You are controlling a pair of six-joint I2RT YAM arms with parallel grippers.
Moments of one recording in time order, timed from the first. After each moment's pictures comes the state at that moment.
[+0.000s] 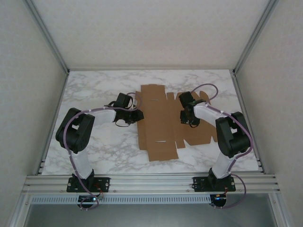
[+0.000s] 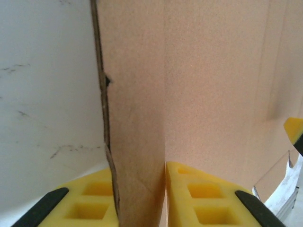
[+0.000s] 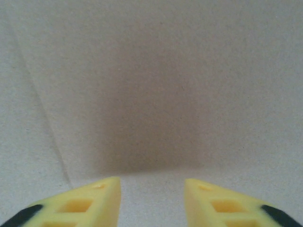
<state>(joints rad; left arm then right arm) -0.39 1.85 1.02 -0.14 0.46 -0.71 0.41 1.75 1.09 -0.65 0.18 0.47</state>
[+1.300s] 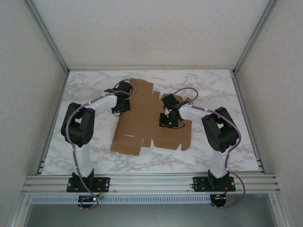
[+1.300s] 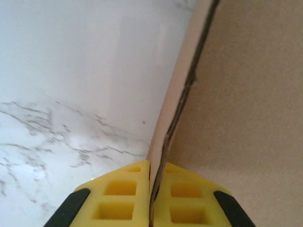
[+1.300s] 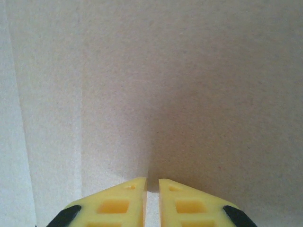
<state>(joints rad) -0.35 1.96 1.39 -0.66 -0.19 -0.52 0.59 1.89 1.18 -0.54 -0.26 0.58</state>
